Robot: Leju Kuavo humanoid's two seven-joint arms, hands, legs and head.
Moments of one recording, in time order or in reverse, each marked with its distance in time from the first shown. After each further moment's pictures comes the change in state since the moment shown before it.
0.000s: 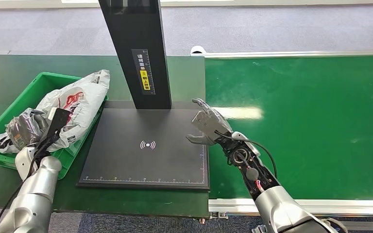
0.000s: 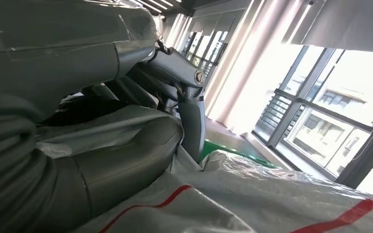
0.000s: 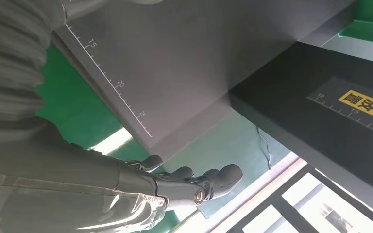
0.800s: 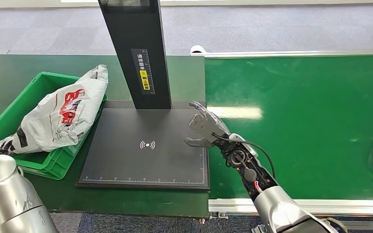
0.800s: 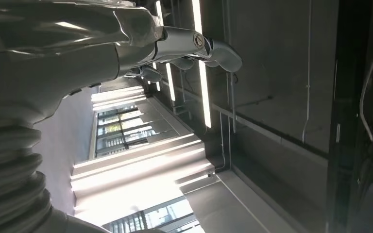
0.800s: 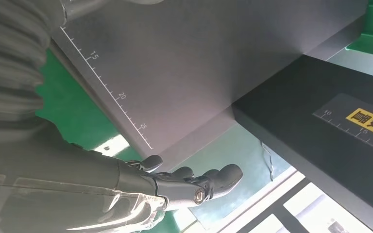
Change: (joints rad) left arm 0.131 -0.257 0.180 -0.952 0.460 0.000 -0.520; right arm -0.008 0.000 0.041 0.031 -0.016 -0.002 -0.005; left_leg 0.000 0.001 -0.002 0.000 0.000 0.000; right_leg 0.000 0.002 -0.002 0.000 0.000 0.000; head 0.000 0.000
